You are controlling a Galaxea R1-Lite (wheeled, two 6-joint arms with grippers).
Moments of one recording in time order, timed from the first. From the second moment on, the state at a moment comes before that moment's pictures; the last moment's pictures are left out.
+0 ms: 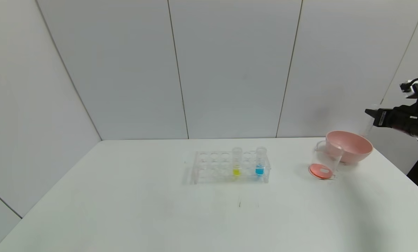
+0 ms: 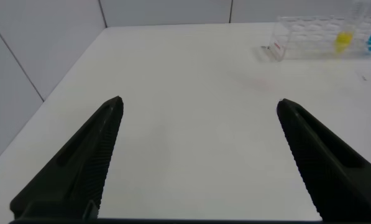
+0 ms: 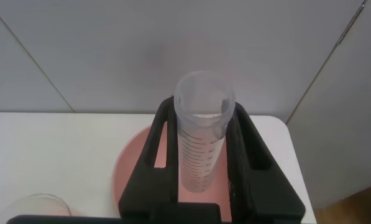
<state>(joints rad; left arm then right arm) 0.00 0.00 0.00 0.00 0.00 0.00 -0.33 2.09 -1.33 -0.60 0.35 -0.01</state>
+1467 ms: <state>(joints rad) 0.00 0.00 0.00 0.00 0.00 0.00 -0.32 2.21 -1.34 -0.69 0.40 -0.01</state>
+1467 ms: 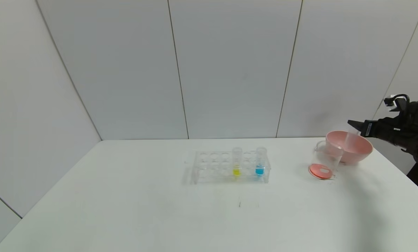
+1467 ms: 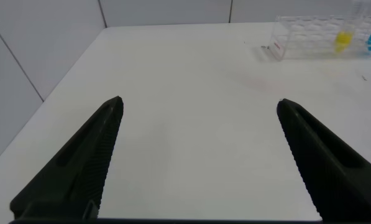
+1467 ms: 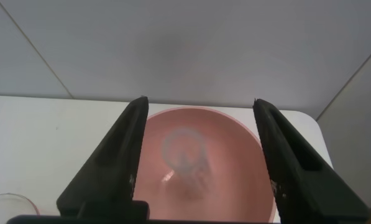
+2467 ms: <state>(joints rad) 0.00 0.00 0.00 0.00 0.00 0.00 -0.25 1.86 -0.74 -0.90 0.42 0.03</state>
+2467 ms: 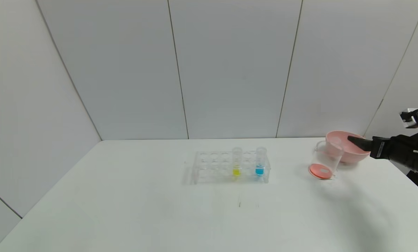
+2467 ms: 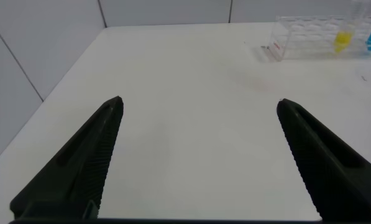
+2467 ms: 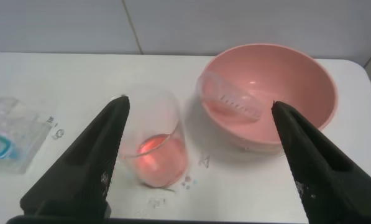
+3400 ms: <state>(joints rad) 0.00 0.00 0.00 0.00 0.00 0.00 0.68 1.55 -0.45 -0.91 -0.44 0.18</state>
